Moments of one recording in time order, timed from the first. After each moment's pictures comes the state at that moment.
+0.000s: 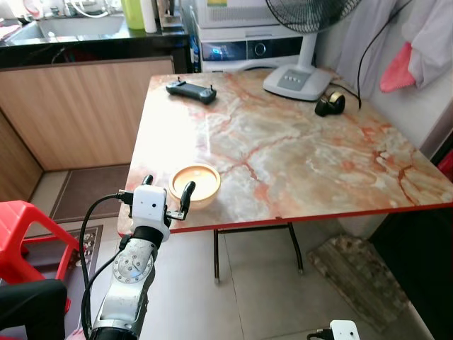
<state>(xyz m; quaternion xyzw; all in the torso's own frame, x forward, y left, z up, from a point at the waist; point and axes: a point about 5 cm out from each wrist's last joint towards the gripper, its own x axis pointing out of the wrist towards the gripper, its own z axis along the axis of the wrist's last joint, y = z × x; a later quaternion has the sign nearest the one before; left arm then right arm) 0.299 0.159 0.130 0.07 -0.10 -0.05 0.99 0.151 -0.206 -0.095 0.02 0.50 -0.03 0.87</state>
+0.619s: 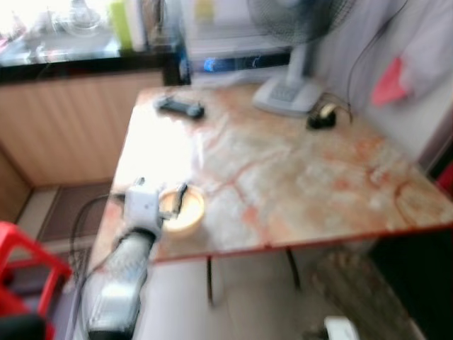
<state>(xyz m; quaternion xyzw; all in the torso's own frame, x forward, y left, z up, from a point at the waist) 0.299 0.148 0.131 0.06 -0.11 -0.07 0.99 0.140 -0.210 -0.099 0.01 0.51 -0.03 0.86</state>
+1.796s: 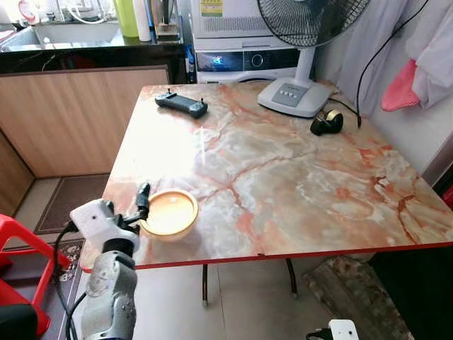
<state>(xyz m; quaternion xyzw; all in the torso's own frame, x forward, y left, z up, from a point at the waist) 0.284 0.209 0.115 -0.20 -0.07 0.09 0.97 0.152 -0.204 -0.095 0.02 0.50 -0.02 0.87</state>
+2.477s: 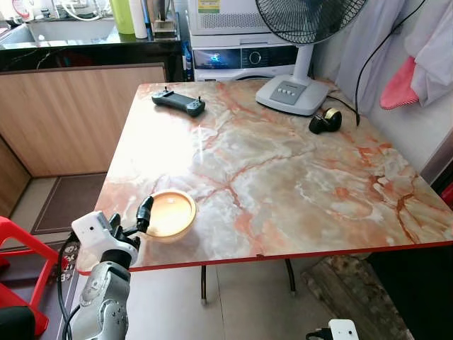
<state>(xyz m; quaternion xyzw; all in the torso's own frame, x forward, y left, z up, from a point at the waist) 0.280 0.218 0.091 -0.24 -0.02 0.05 0.97 0.152 -0.204 -0.095 0.02 0.50 -0.02 0.87</state>
